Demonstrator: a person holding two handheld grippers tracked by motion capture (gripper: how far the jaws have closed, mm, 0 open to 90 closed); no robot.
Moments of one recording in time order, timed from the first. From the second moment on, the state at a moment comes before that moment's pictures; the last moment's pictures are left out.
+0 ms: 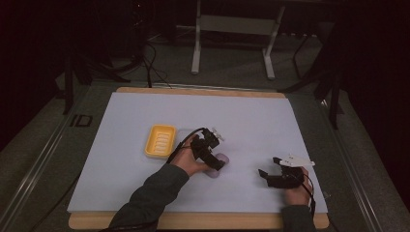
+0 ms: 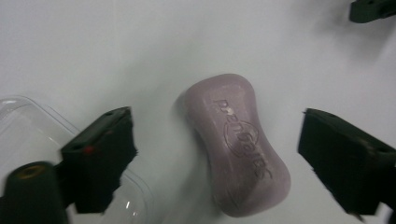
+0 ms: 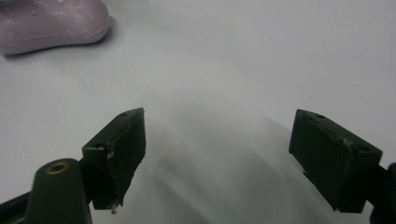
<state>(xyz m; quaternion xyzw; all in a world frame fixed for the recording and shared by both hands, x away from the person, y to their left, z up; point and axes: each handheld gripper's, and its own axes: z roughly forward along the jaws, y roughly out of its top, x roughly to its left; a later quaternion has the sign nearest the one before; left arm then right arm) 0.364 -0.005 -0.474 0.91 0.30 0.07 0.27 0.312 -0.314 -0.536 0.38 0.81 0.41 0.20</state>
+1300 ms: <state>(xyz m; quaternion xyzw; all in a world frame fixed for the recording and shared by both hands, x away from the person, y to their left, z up) 0.369 -0.025 -0.506 0.94 0.28 0.03 0.22 0.312 -0.314 -0.536 0.37 0.81 0.41 0.20</state>
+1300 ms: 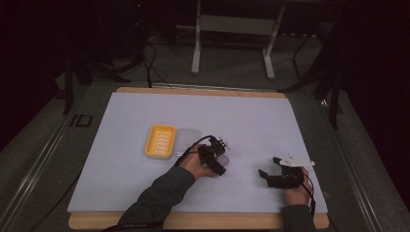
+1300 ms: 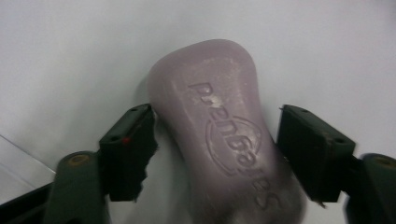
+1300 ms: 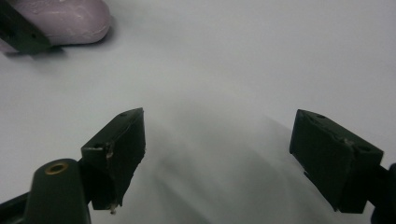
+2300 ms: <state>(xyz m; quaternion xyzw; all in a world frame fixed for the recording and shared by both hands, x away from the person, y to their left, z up) 0.390 -0.028 -0.500 0.96 0.24 -0.01 0.16 0.312 -0.314 -0.537 0.37 0.81 0.41 0.19</state>
